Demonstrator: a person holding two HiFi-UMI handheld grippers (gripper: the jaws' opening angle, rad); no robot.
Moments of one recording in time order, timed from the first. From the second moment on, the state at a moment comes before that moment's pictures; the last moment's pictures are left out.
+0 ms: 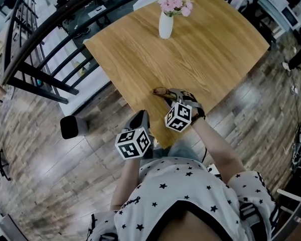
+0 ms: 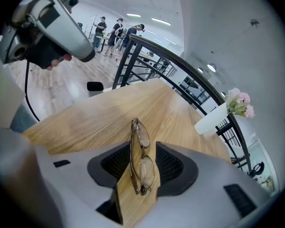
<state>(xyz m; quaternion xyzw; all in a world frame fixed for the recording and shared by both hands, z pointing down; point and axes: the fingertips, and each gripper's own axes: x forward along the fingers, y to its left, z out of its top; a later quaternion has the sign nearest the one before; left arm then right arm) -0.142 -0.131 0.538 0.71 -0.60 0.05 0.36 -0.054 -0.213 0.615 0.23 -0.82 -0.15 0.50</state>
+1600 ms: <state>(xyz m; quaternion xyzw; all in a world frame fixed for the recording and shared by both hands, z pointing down) 0.007 0.064 0.484 0.72 -0.63 0.01 0.29 0.092 0.036 0.458 0.32 -0.93 0.03 0.20</state>
